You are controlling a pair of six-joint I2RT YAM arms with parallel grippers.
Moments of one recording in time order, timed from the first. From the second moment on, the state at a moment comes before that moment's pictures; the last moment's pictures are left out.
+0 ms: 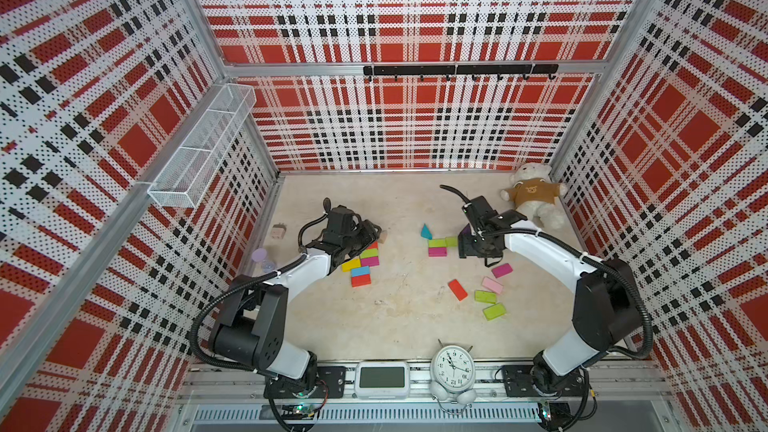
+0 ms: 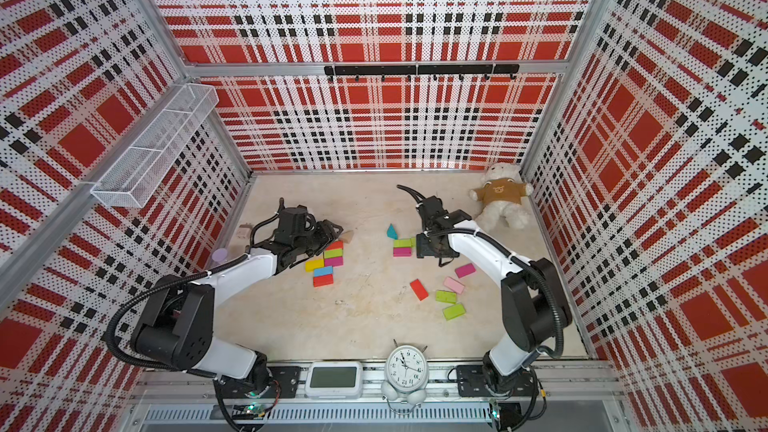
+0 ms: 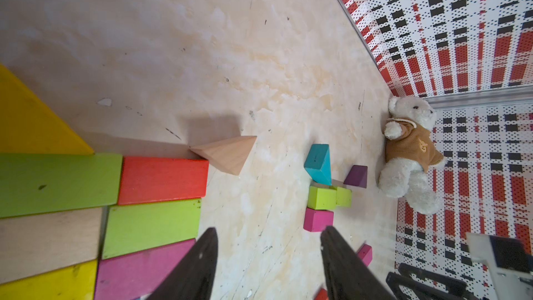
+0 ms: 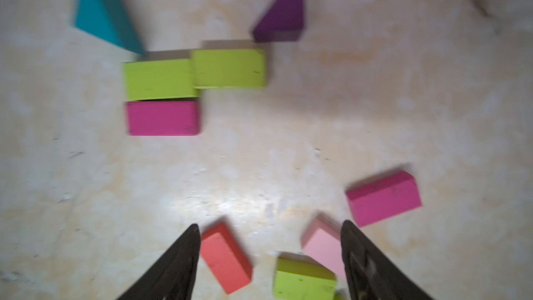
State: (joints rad) left arm -0.29 1.50 0.82 0.02 0.25 -0.89; right arm 0.43 1.61 1.19 -0.86 0.15 0.42
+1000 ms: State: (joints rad) left arm -0.34 1.55 0.86 0.02 0.26 -0.89; right arm 0.24 1.73 1.04 -0.85 0.26 0.30
